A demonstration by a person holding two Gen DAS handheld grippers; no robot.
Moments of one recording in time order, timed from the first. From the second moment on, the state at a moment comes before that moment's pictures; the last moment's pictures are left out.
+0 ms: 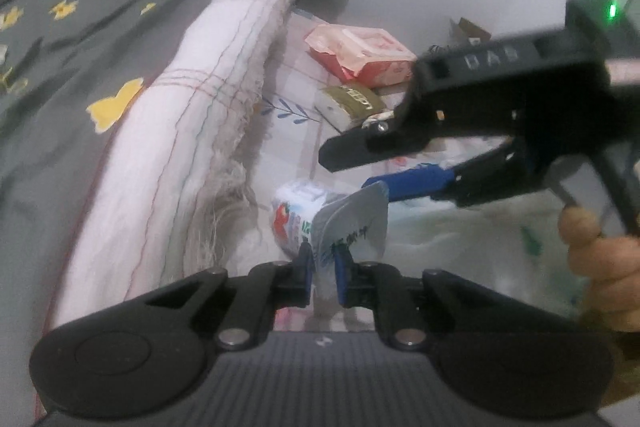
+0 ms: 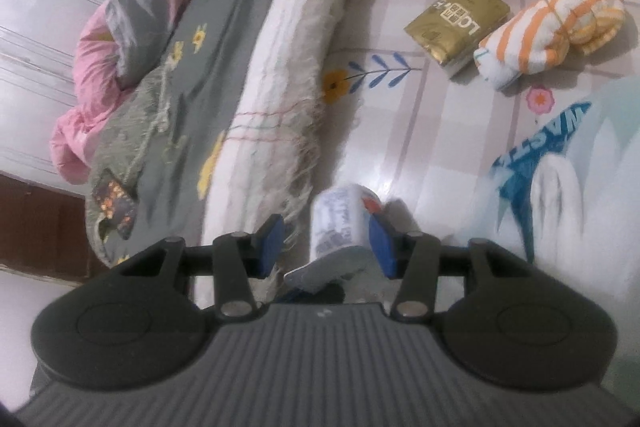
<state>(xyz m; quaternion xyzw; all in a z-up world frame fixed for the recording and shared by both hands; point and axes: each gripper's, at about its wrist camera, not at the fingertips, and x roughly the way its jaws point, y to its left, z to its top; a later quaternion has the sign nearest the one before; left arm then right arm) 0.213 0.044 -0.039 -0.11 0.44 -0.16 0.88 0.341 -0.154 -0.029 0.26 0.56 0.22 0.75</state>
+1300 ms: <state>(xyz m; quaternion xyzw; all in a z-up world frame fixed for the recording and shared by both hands) 0.185 0.062 0.009 -0.13 0.42 -0.15 0.89 0.268 -0.166 -0.015 0.30 0.55 0.25 0.74</state>
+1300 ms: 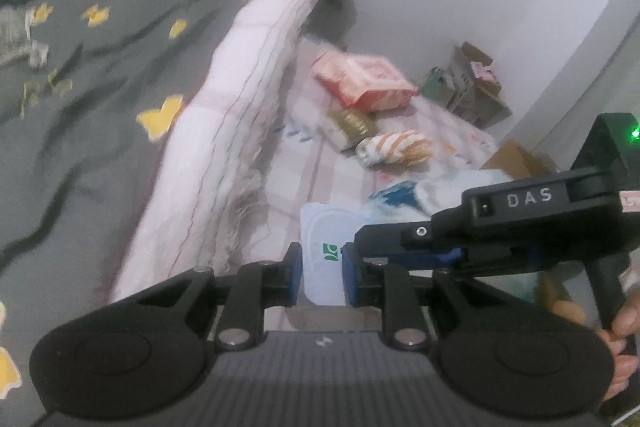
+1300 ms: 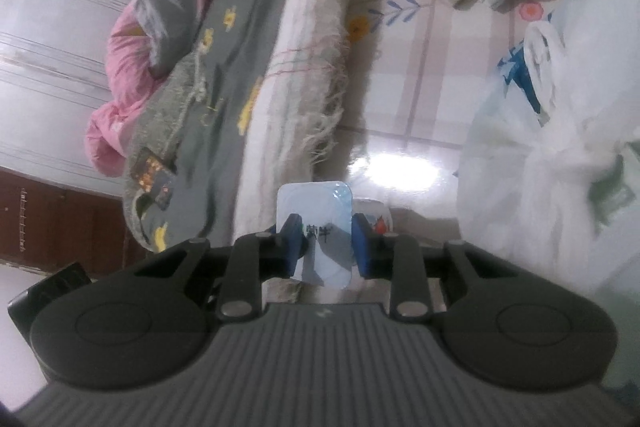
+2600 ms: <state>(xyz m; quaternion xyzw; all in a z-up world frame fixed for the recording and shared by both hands) 0.129 -0.225 0.004 0.05 0.49 -0.42 0.76 0.082 -0.476 -0.054 0.46 0.51 0.07 0.72</state>
